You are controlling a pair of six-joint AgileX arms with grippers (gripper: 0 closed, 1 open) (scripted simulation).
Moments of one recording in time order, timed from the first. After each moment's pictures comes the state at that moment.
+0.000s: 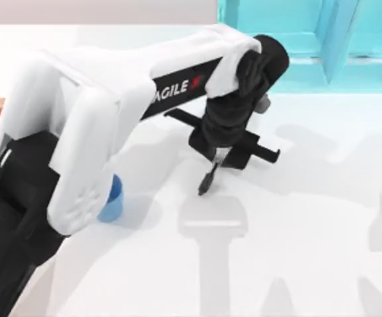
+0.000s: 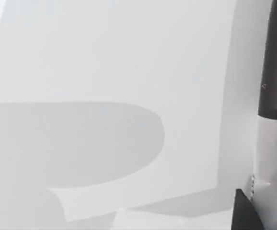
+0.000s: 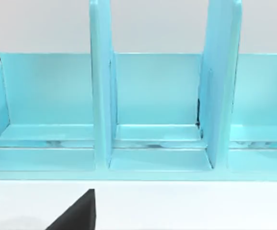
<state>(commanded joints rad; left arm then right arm) -0.72 2.52 2.12 -1.06 -0.16 -0.22 0.00 0.00 0.00 0.00 0.00 0.00</state>
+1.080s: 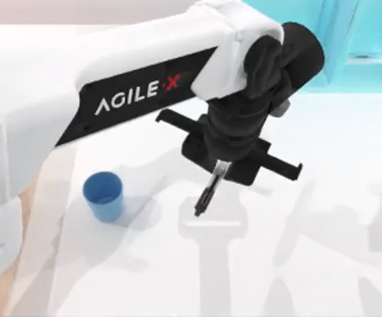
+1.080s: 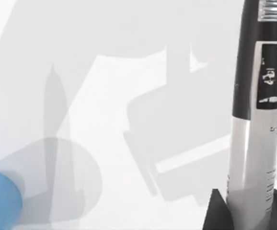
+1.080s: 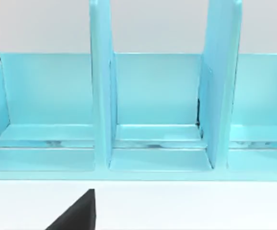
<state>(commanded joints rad) -0.86 2.12 1.83 -1.17 -0.18 -0.37 0.00 0.00 0.00 0.00 0.00 0.00</state>
